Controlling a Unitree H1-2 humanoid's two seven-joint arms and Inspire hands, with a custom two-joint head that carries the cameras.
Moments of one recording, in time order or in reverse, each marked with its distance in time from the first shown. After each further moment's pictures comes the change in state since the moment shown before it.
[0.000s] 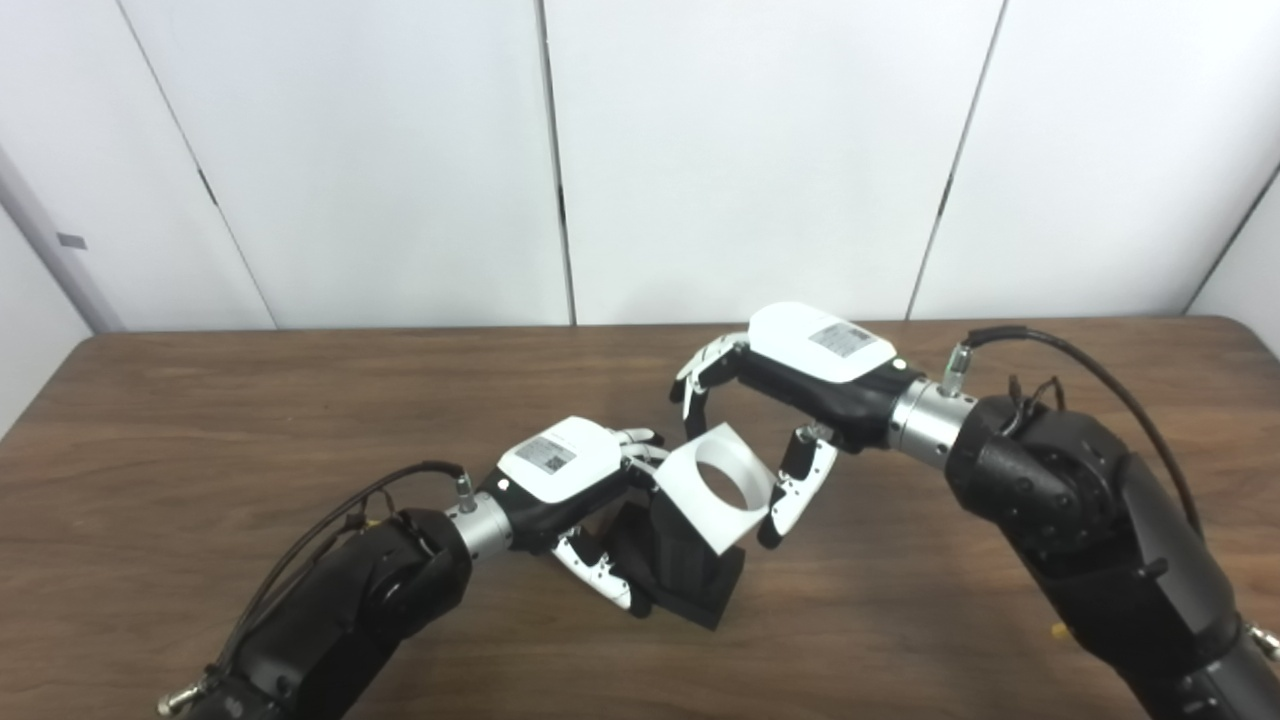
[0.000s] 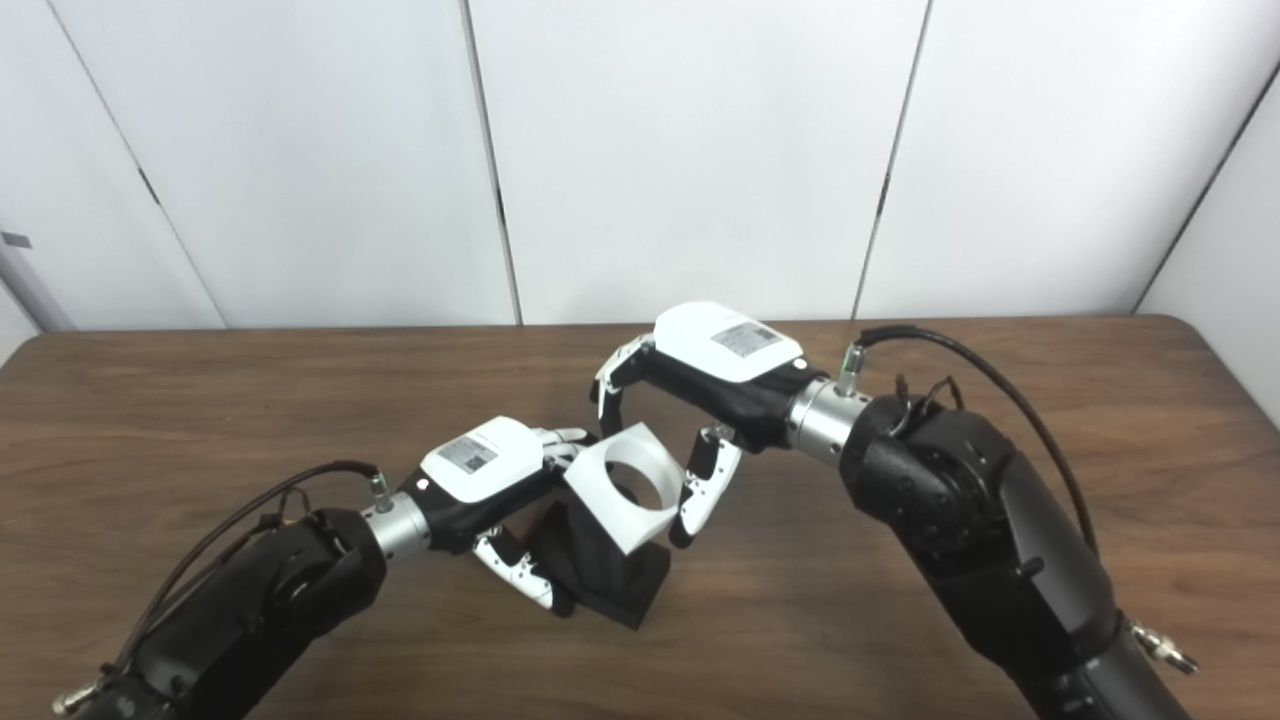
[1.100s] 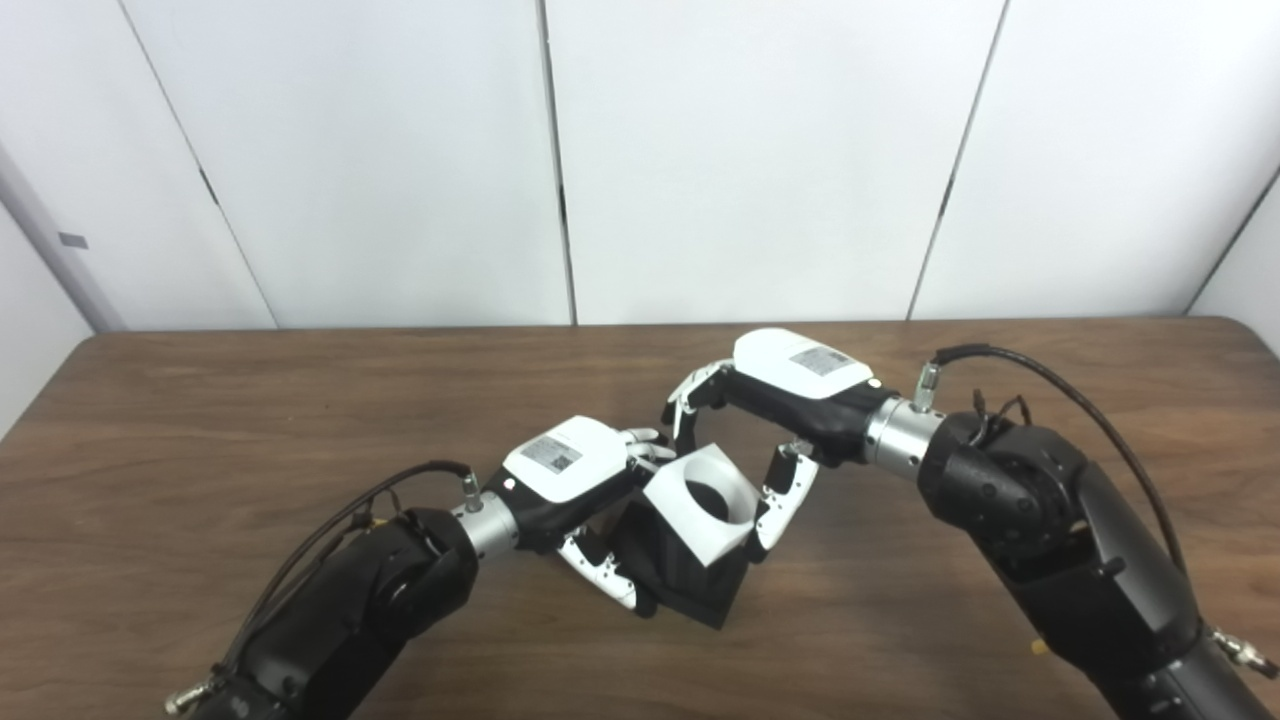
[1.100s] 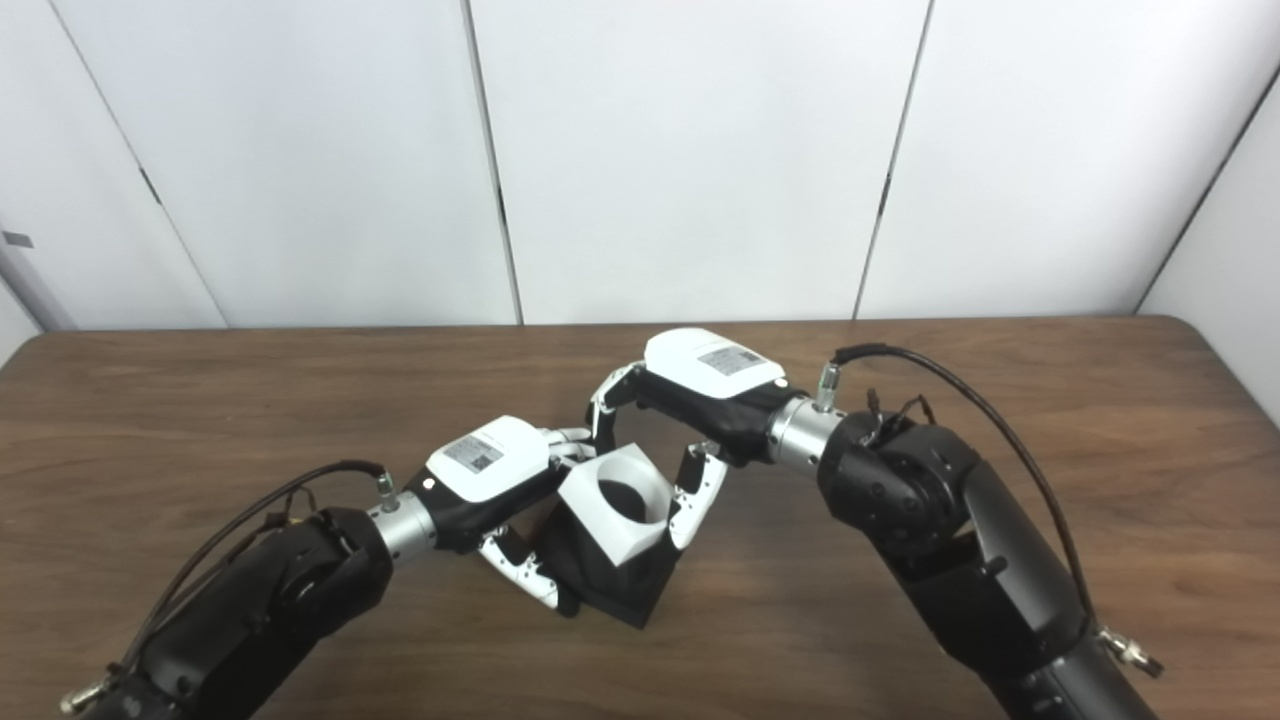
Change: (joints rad) left arm 0.000 -0.008 -0.001 -0.011 0.012 0.017 -0.008; right arm 0.007 0.038 0.025 0.100 -0.006 -0.024 -0.021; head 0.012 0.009
